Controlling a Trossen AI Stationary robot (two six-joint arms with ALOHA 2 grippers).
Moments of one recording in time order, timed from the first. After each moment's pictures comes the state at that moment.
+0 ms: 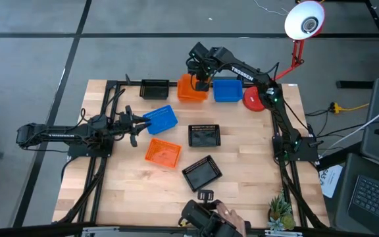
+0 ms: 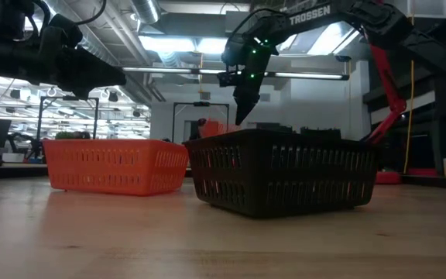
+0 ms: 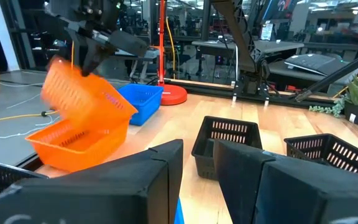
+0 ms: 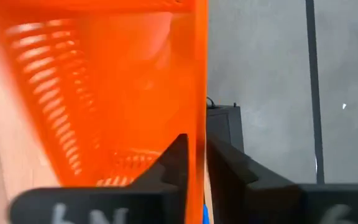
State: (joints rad) left arm 0.15 0.35 0.01 0.40 -0.17 -0.04; right arm -0.60 2.30 2.32 -1.13 0.08 -0.56
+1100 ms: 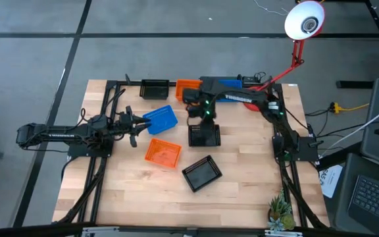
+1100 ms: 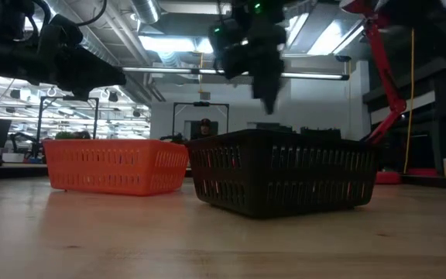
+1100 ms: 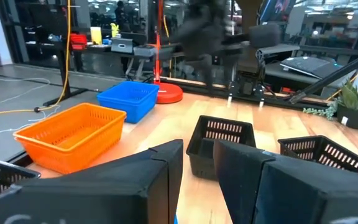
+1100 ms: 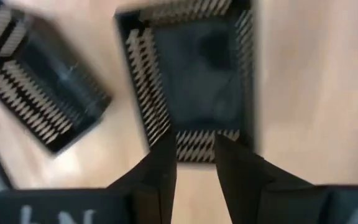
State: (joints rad) left arm 0.15 0.35 0.01 0.40 -0.16 -0.08; right arm -0.26 2.18 2.10 -1.57 -0.26 -0.15
